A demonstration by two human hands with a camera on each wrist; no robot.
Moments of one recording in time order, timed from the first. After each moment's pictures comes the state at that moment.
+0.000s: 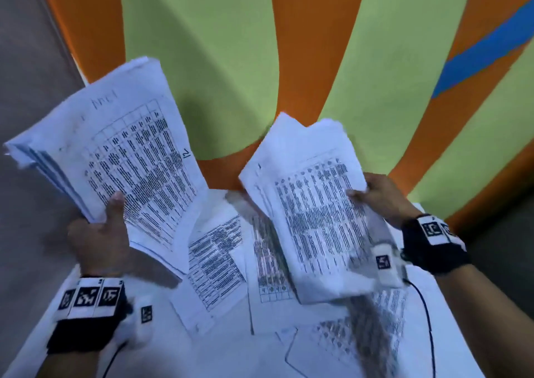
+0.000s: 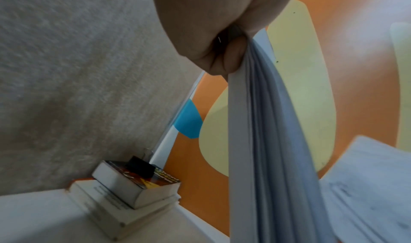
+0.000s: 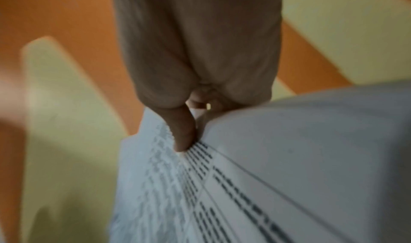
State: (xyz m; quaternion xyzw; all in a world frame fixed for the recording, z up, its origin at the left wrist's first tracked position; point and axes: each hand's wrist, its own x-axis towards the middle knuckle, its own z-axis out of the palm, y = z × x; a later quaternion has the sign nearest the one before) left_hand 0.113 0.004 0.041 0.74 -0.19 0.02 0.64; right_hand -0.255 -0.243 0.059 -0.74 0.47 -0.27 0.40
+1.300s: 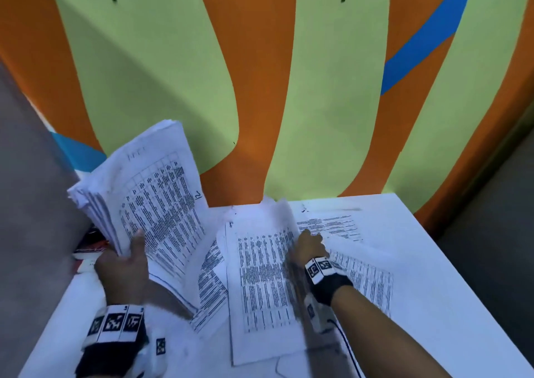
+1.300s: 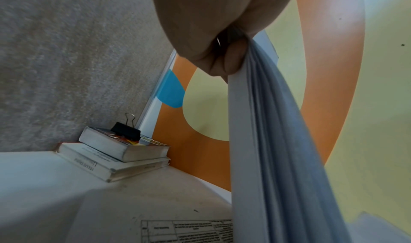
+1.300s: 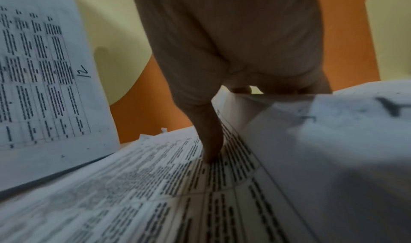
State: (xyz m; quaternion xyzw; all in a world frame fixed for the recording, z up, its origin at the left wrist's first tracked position) left_hand 0.081 -0.025 0.010 0.75 -0.20 -0.06 0.62; right_hand -0.180 -0.197 -0.078 -0.64 0.71 -0.04 0.28
